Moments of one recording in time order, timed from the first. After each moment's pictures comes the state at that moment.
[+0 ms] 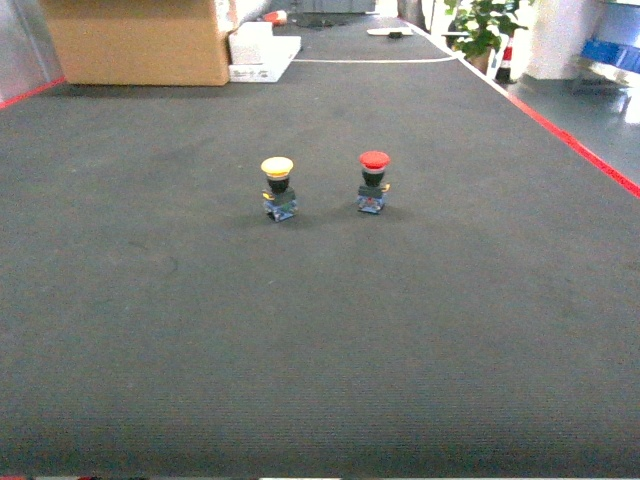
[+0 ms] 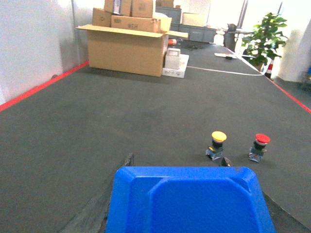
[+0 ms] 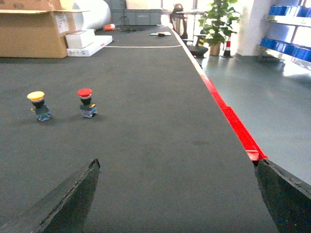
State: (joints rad) left arm -0.66 0.34 0.29 0.10 -0.78 -0.05; right arm 0.00 0.00 0.01 -0.01 0.00 0.00
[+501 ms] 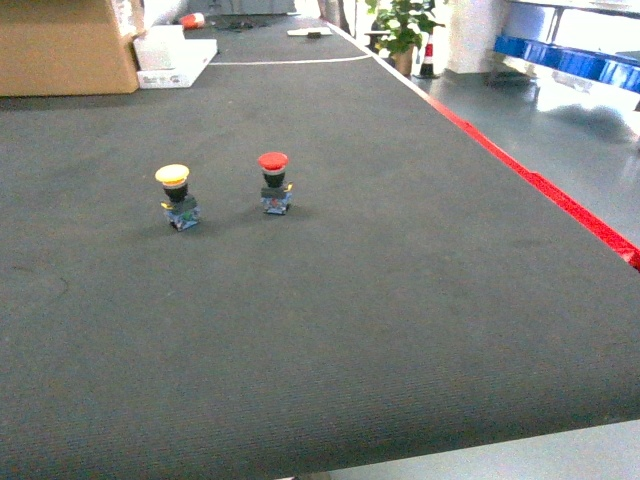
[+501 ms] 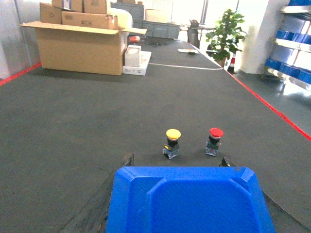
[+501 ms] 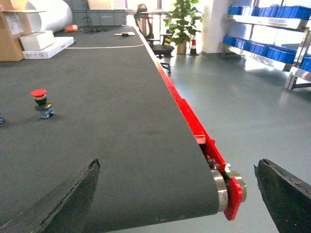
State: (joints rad) left arm -0.66 0.34 0.29 0.10 -0.78 -0.05; right arm 0.00 0.00 0.01 -0.01 0.00 0.00
